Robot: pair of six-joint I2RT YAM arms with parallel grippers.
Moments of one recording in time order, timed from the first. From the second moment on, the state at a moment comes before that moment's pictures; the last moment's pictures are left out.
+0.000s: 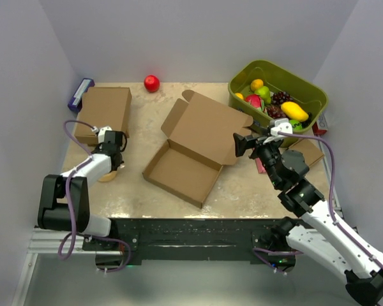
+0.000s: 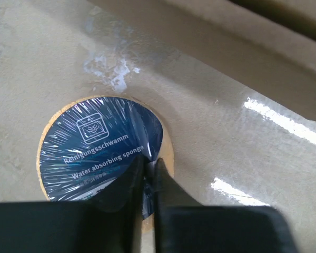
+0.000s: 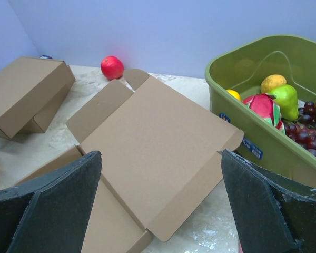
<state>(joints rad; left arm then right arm) -0.07 1.44 0.70 -0.27 -0.47 -0.38 0.63 0.69 0.69 0.06 0.32 0.10</state>
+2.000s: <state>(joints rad) -0.82 1.33 0.85 -0.27 -0.25 -0.14 0.63 0.69 0.73 -0.23 0.38 0.28</state>
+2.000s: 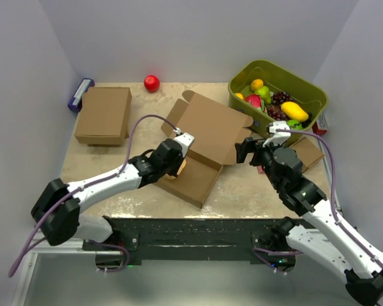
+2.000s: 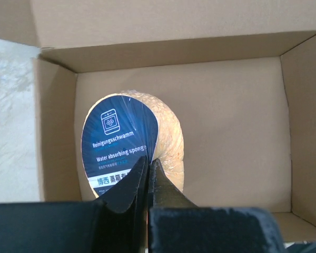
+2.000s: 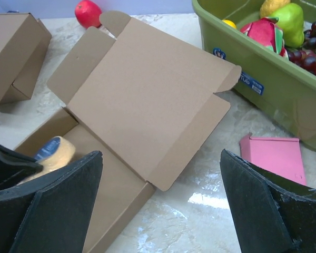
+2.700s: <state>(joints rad) -0.82 1.38 0.97 -0.30 -0.18 -0.08 0.63 0.74 0.78 -0.30 0.37 0.35</state>
